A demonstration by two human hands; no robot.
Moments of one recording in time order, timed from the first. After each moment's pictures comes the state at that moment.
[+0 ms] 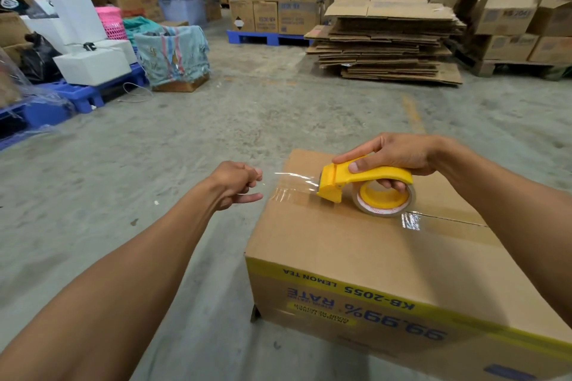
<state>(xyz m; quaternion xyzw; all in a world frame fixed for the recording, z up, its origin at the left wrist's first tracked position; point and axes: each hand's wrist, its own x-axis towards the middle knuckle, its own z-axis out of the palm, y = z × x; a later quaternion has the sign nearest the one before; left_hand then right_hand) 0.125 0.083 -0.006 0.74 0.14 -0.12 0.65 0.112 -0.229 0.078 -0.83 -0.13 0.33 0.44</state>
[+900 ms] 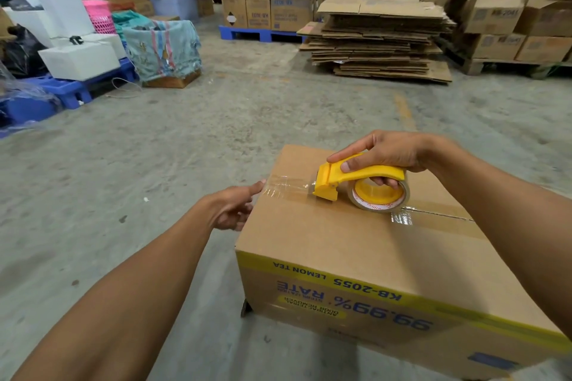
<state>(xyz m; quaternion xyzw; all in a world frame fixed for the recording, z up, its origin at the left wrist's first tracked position) 0.122 0.076 -0.058 0.70 0.15 -0.34 0.61 0.095 -0.228 0.082 -0.86 -0.11 0.28 0.41</state>
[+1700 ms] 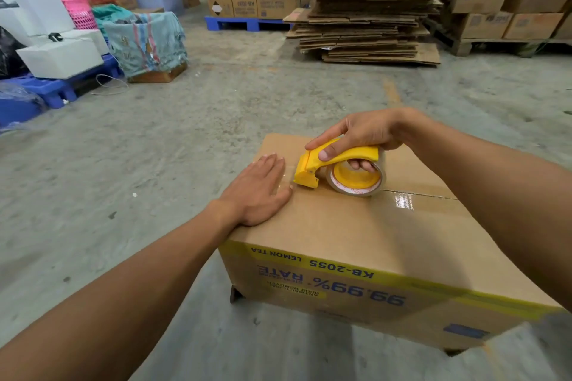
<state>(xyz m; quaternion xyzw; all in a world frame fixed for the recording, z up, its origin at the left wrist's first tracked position) 0.076 0.006 -0.033 0.97 -0.24 -0.02 0.08 0.102 -0.238 0.082 -0.86 -0.10 0.33 0.39</state>
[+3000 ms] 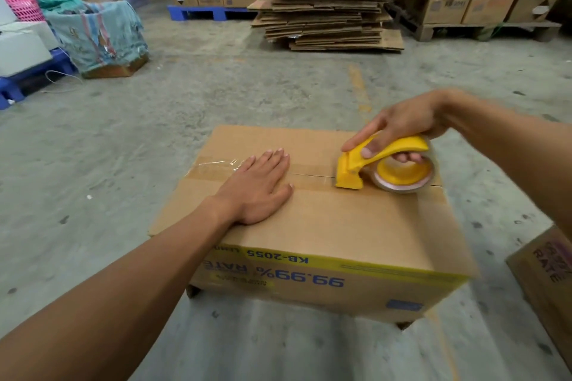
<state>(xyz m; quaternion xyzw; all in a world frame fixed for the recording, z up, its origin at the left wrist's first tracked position) 0.052 -0.087 -0.037 0.95 -0.31 -0.02 0.05 0.059 -0.385 0.088 -0.87 -0.02 0.37 0.34</state>
